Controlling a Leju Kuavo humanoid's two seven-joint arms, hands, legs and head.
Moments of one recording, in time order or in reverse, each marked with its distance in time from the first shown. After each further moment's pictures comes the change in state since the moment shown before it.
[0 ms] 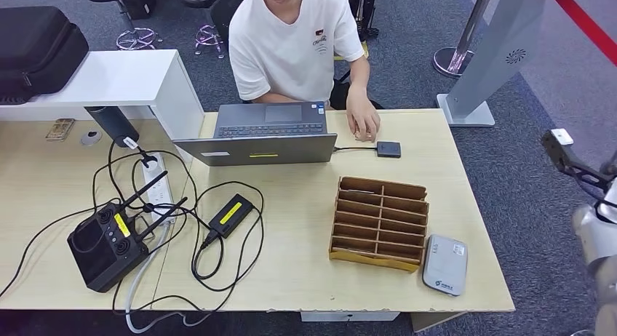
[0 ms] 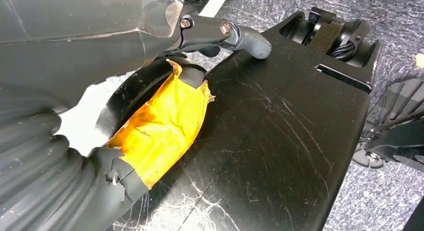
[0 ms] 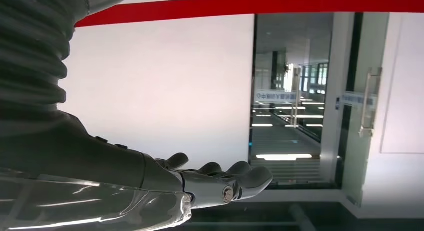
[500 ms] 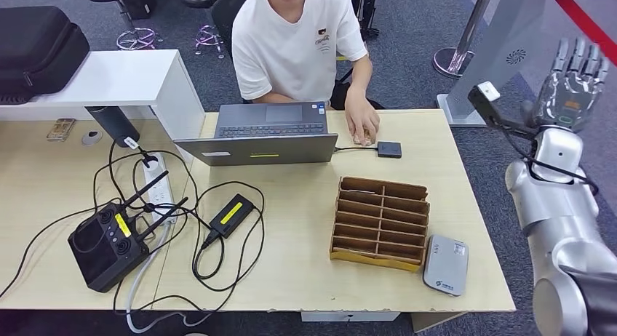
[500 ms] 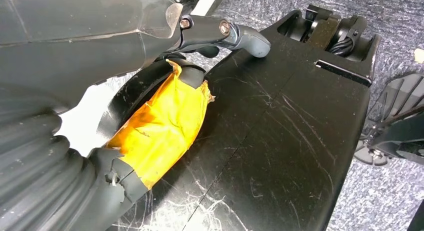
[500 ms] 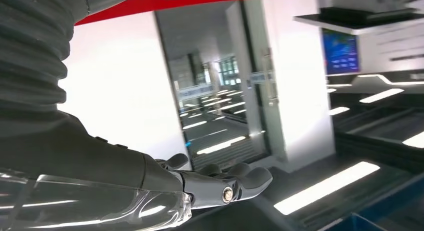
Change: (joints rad) left arm -0.005 0.001 0.000 0.000 -0.033 -0.022 -0.009; right arm -0.100 0.231 0.042 -0.153 -0.005 -0.019 -0.112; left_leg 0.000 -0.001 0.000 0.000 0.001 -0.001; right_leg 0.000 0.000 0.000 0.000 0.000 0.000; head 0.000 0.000
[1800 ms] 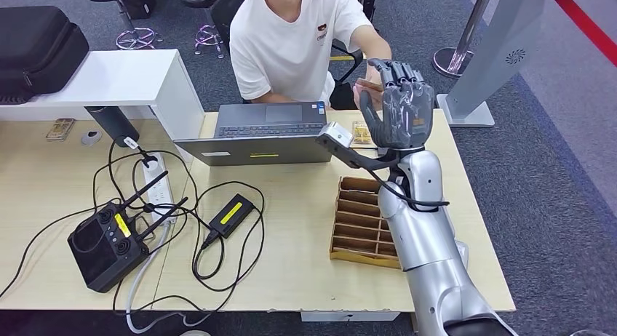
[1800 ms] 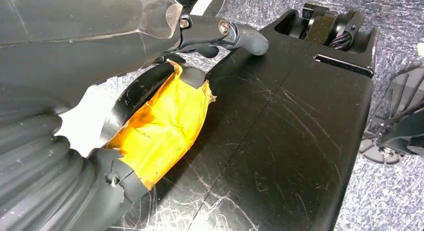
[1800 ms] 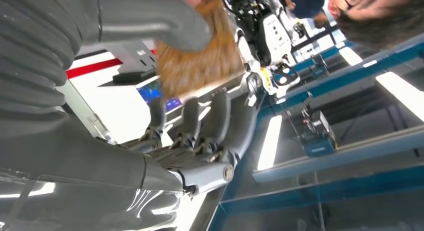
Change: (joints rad) left arm -0.008 -0.001 0.012 -0.007 -0.082 -0.035 0.005; right arm 0.258 0.509 0.117 -0.482 -0.210 0.001 -0.465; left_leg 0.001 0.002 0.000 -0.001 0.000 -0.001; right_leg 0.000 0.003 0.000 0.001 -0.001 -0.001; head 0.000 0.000
